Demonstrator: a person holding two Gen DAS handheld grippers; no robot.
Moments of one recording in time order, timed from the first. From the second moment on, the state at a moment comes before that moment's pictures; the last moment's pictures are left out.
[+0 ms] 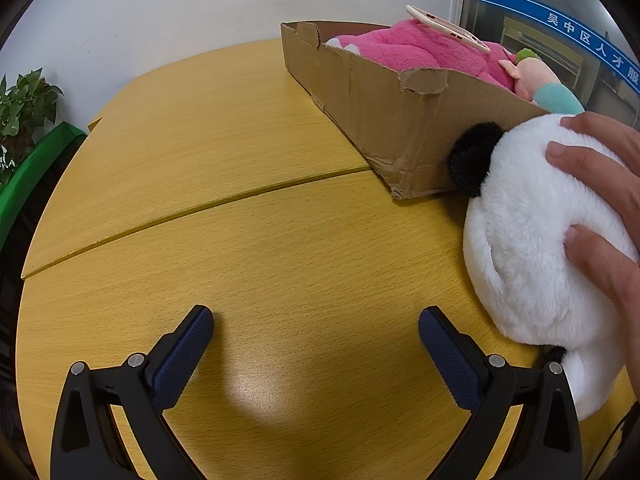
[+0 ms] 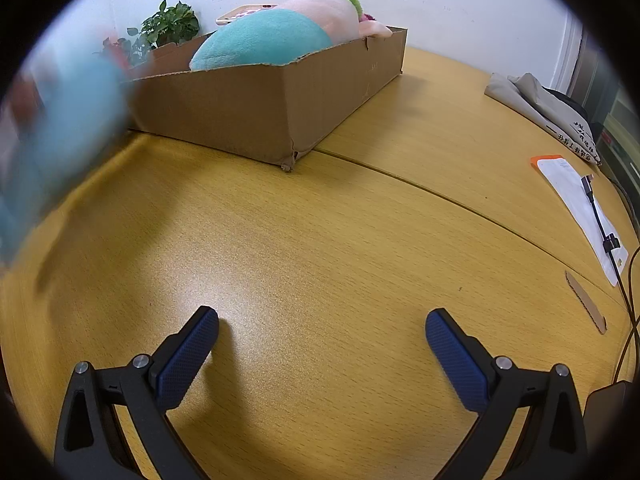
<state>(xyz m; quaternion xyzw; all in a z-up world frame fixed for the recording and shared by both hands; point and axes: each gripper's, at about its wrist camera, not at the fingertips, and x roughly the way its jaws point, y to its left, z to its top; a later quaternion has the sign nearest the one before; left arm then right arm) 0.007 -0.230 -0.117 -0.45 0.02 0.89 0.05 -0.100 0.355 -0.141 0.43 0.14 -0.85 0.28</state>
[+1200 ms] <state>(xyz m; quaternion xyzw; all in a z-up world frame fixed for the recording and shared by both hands) 0.006 -0.227 -0.115 -0.45 0.02 0.89 0.05 -0.099 0.353 -0.140 0.43 0.14 -0.85 0.28</state>
